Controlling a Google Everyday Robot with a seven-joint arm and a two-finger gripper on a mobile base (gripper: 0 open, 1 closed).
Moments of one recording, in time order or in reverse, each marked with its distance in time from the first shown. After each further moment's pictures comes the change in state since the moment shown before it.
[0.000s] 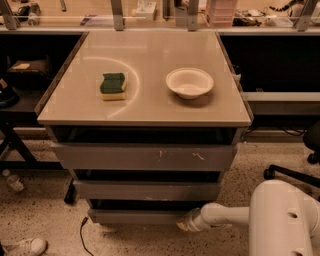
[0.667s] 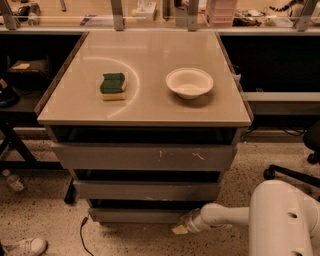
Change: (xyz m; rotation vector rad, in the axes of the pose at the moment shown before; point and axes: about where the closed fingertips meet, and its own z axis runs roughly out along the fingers) arm 0.000 0.000 0.000 0.000 0.000 0.000
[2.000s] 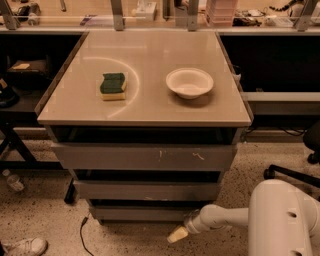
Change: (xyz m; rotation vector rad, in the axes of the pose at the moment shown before) arm 0.000 0.006 0.002 0.000 0.000 0.000
